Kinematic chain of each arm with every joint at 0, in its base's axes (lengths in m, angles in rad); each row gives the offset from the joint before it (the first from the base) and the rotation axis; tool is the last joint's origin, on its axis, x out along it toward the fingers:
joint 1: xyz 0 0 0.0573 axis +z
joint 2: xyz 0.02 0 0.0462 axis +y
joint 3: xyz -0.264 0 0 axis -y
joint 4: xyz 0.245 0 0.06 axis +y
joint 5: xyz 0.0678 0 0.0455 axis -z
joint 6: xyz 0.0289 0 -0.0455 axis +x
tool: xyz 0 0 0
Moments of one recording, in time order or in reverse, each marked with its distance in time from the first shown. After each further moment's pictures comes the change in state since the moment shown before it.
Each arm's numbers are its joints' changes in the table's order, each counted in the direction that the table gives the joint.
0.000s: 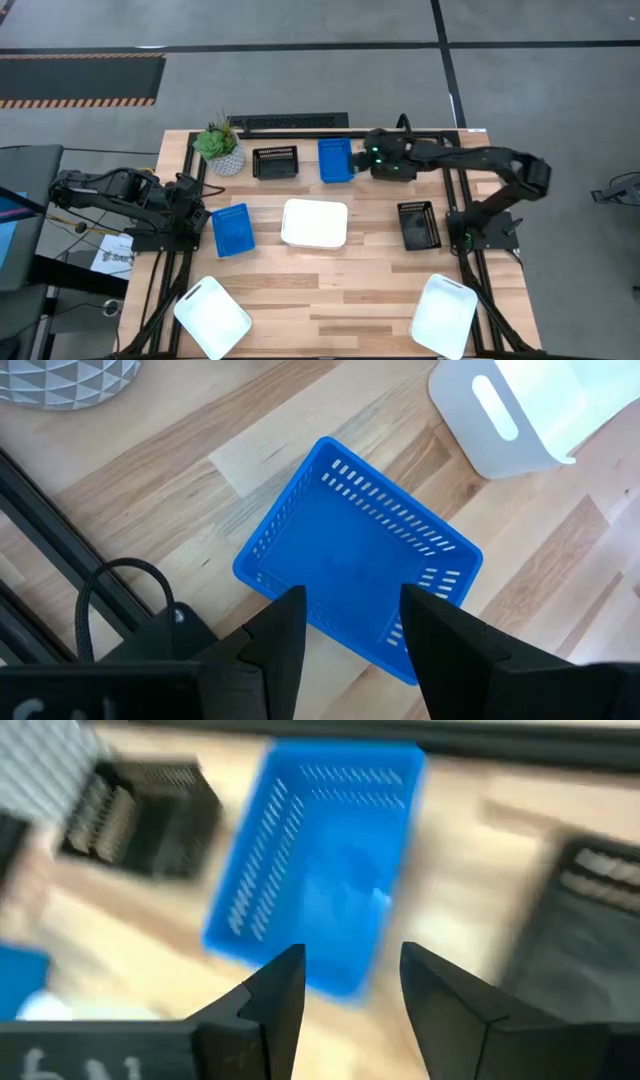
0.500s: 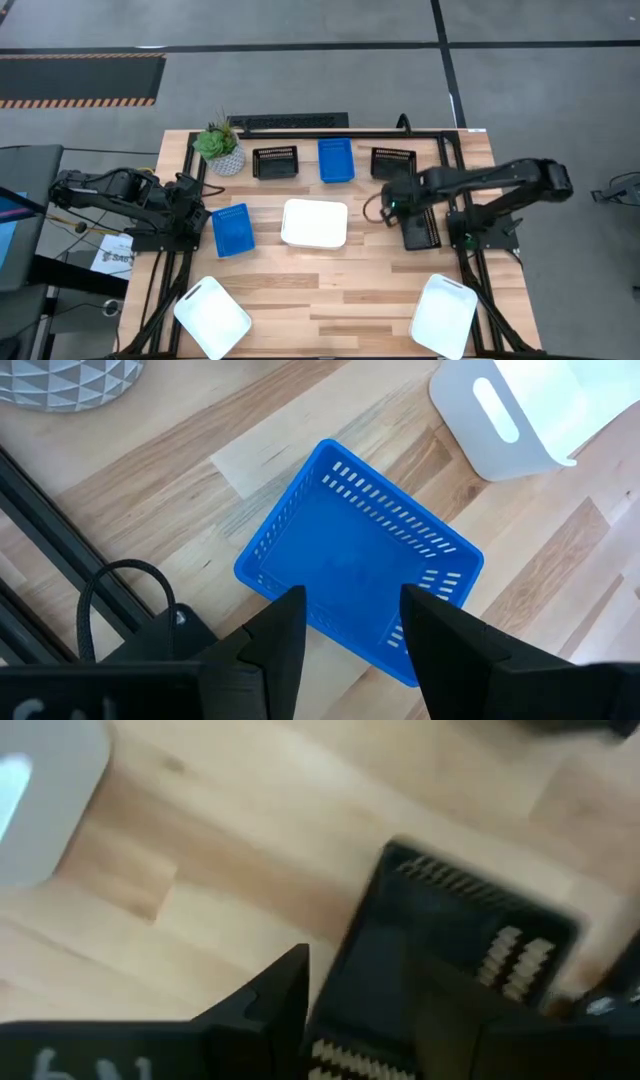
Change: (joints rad) left arm 0.000 0.000 0.000 0.000 -0.008 -0.002; right arm 0.411 -0.142 -0.001 0.749 -0.007 0.273
